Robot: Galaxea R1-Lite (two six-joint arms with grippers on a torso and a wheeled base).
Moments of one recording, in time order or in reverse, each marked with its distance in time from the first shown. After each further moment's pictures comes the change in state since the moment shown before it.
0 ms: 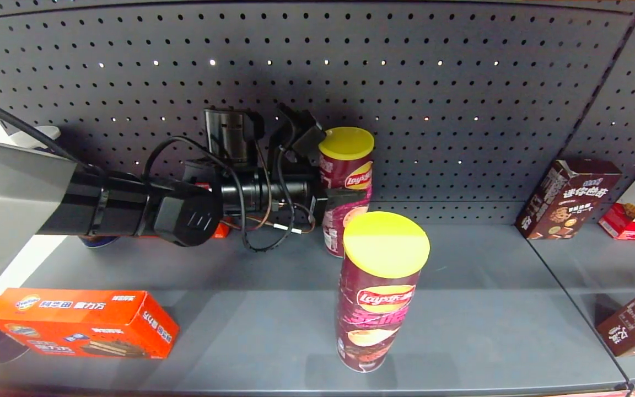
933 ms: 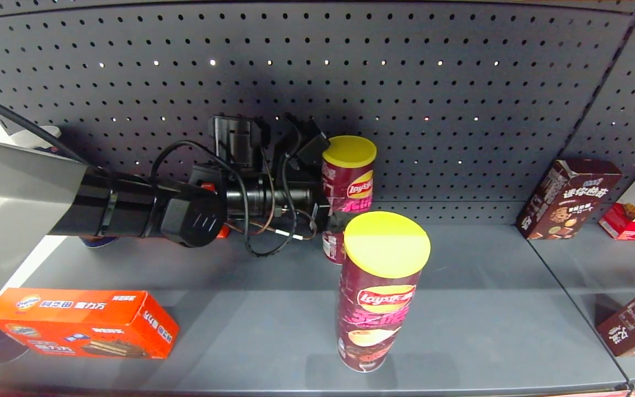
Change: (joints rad) left arm -0.003 0.012 -0.008 0.056 0.006 0.001; right arm 0.000 0.000 0.000 0.000 0.000 0.000
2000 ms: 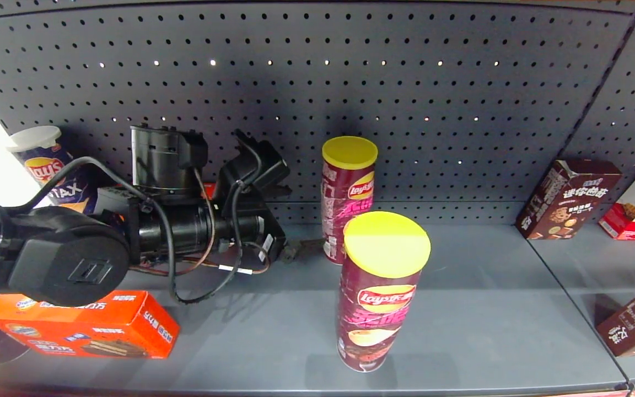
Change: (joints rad) left arm 0.009 -0.303 0.402 -0.011 0.361 0.122; right arm 0.000 0.000 0.000 0.000 0.000 0.000
